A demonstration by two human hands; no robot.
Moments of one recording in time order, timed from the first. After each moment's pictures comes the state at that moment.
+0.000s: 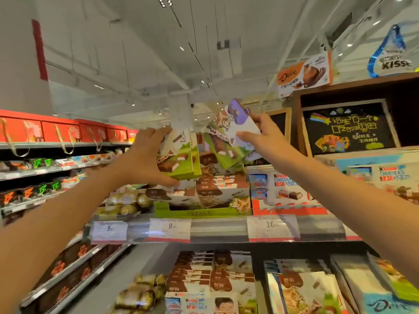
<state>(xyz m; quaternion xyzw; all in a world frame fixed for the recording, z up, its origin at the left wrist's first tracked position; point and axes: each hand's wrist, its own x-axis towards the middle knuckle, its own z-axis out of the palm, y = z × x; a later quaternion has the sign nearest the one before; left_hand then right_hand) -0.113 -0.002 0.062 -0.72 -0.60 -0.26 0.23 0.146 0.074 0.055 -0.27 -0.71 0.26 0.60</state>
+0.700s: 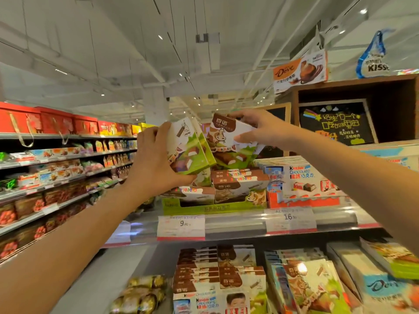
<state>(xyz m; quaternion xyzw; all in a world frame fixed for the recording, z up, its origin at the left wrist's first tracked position) -0.129 0.028 0.021 -0.69 -0.51 -0.42 0.27 0.121 0.073 0.077 -0.34 -0.83 0.17 0.41</state>
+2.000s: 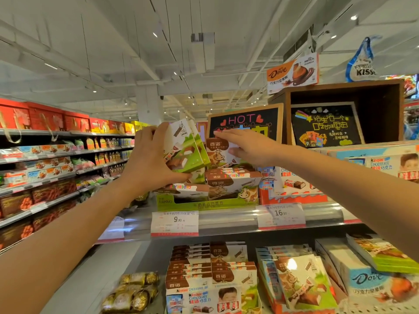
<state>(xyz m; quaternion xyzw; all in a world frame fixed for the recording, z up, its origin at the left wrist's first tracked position) -0.127 0.028 0.020 -0.71 -0.52 -0.40 0.25 0.118 0.094 0.048 -0.38 -0.88 -0.20 0.21</state>
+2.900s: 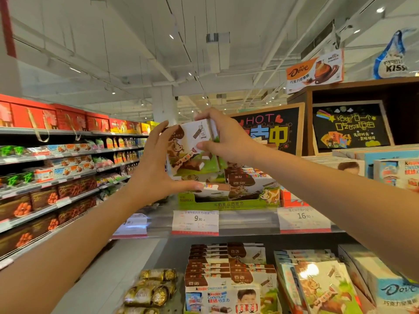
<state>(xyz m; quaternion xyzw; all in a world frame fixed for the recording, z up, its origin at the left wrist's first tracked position) -0.163 0.014 0.004 -0.76 -0.43 -0.45 0.19 0.028 0.048 0.059 -0.24 -0.86 0.04 0.46</state>
